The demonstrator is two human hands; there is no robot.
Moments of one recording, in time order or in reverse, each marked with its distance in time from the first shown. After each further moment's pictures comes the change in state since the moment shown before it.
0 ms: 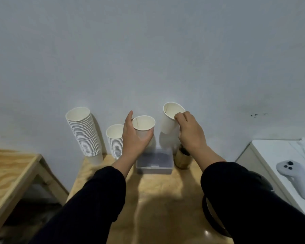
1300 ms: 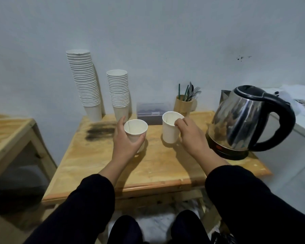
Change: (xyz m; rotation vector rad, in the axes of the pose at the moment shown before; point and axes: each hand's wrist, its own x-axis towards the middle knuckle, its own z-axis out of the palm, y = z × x) left_hand -0.192 -0.170 -0.039 0.018 -0.052 0.200; right_hand -0.244 -0.015 0.110 -0.075 -0.013 0.038
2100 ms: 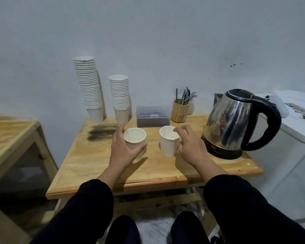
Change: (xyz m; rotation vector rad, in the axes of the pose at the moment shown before) left_hand -0.030 -0.002 -0.016 0.060 -0.054 -0.001; right_hand -0.037 -0.001 -0.004 0.010 -0.019 0.061
